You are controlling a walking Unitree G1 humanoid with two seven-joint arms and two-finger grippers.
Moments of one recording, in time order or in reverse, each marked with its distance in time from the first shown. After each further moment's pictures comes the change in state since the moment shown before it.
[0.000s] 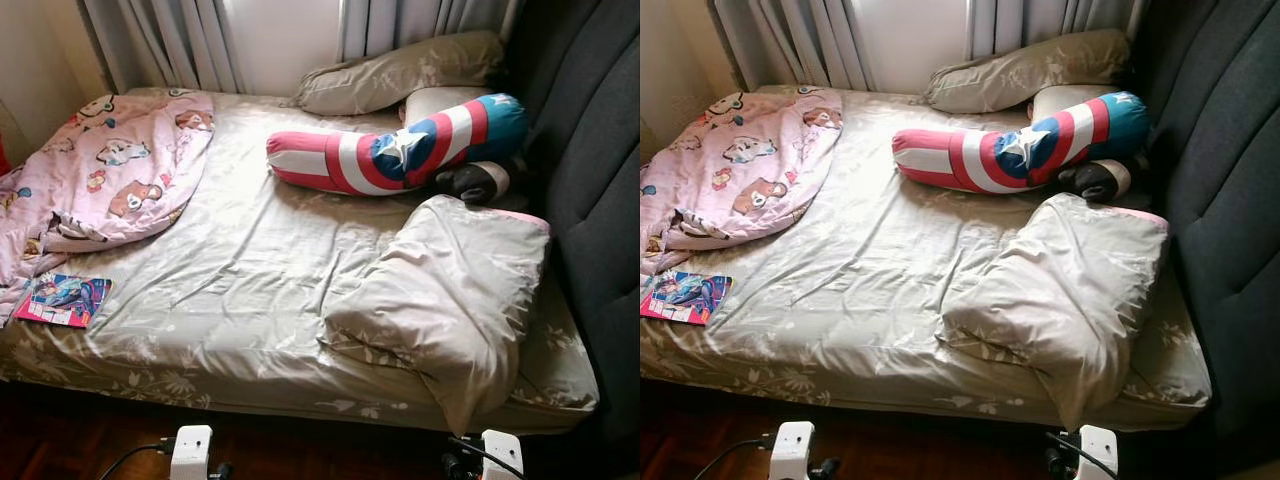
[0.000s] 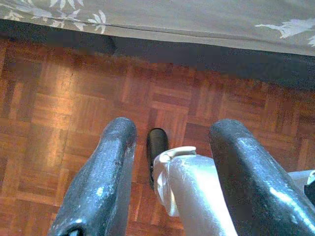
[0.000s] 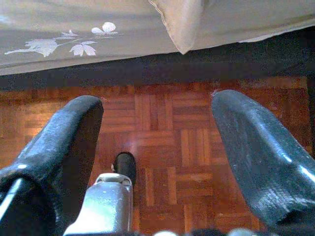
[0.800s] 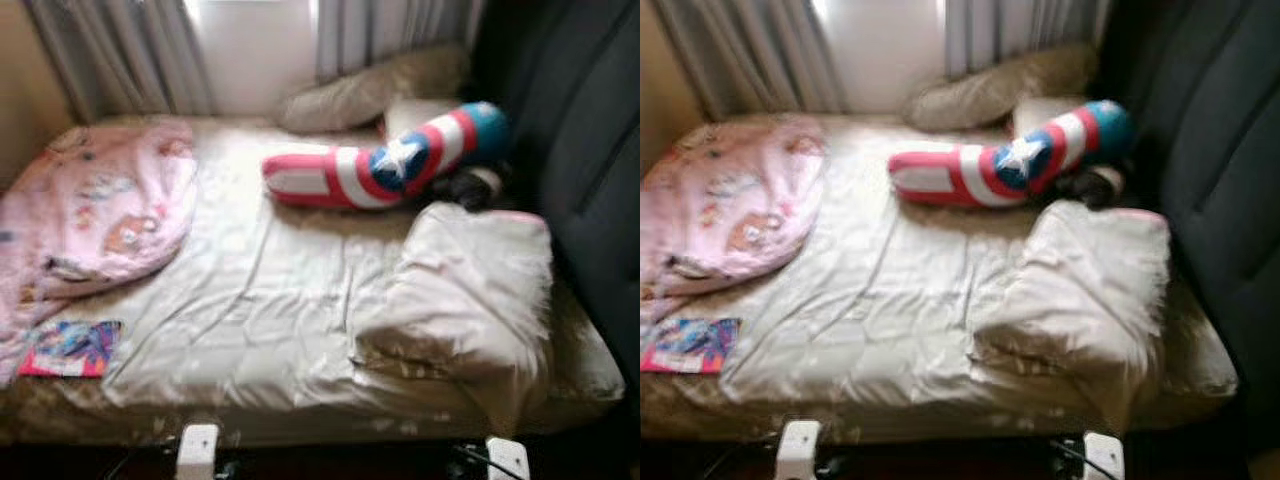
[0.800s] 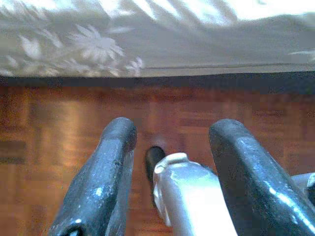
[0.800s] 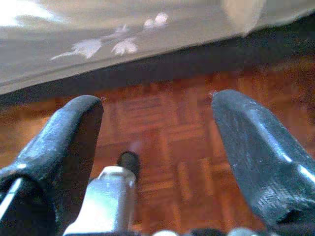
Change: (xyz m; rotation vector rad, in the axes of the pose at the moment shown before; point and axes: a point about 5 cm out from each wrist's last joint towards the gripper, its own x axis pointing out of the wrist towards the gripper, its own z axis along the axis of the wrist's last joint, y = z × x) left arm 0.001 -0.010 -0.001 0.008 0.003 -0.031; right arm -0.003 -0.007 -0.007 -0.017 0.025 -0.016
